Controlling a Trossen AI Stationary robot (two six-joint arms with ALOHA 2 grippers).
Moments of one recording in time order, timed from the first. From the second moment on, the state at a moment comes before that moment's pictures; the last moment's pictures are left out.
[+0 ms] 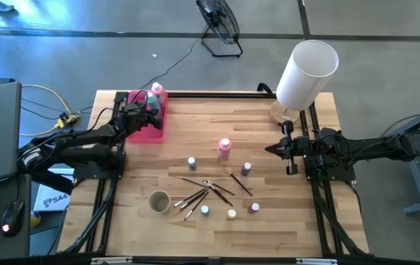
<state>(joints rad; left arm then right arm) 0.75 0.99 0.22 0.37 -0.21 -0.35 0.00 0.46 0.23 0.36 -0.08 -0.13</state>
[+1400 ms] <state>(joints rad) 0.75 1.18 0.22 0.54 -0.36 -0.31 0.00 0.46 0.23 0.36 -0.08 -0.13</state>
